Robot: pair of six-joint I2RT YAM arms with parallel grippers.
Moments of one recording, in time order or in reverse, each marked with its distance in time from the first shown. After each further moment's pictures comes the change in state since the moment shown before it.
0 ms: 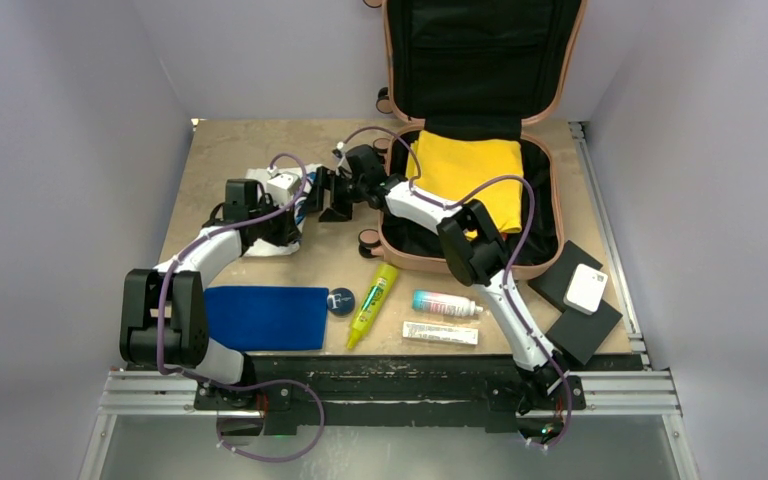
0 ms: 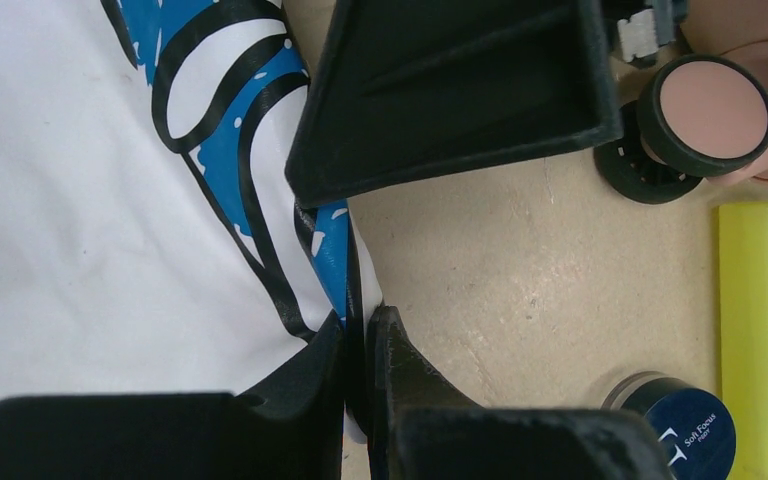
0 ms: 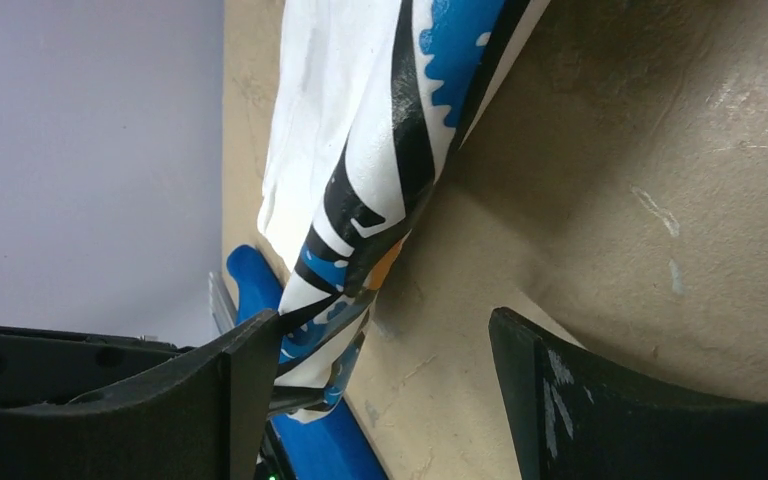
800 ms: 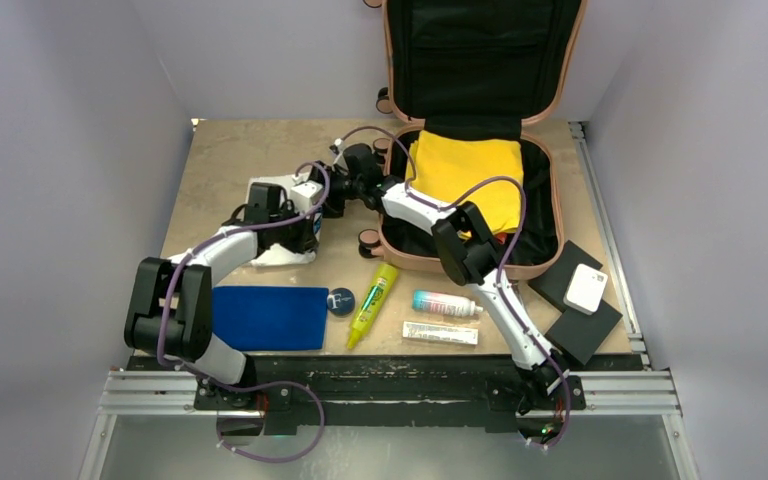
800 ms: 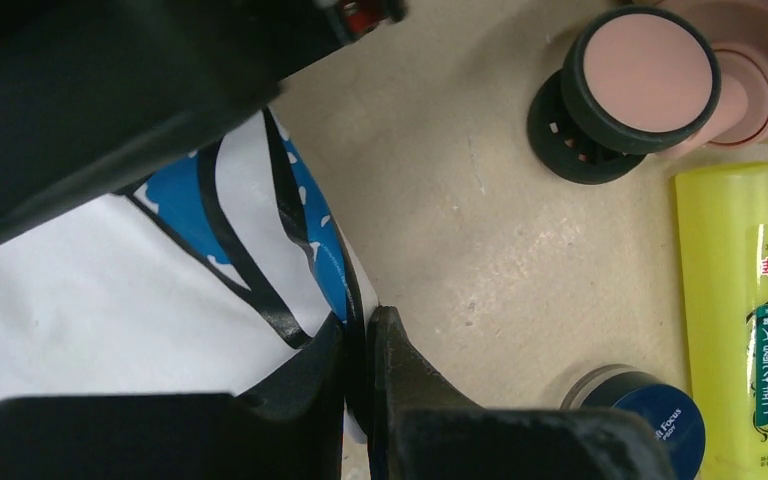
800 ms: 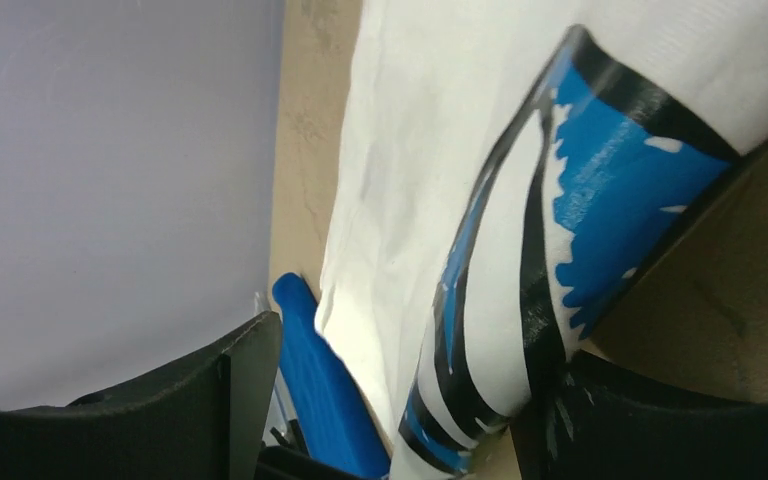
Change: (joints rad) left arm -0.106 0.038 -0.007 0.003 -0.001 0.000; right arm 0.003 0.085 0.096 0.101 -0.041 0.114
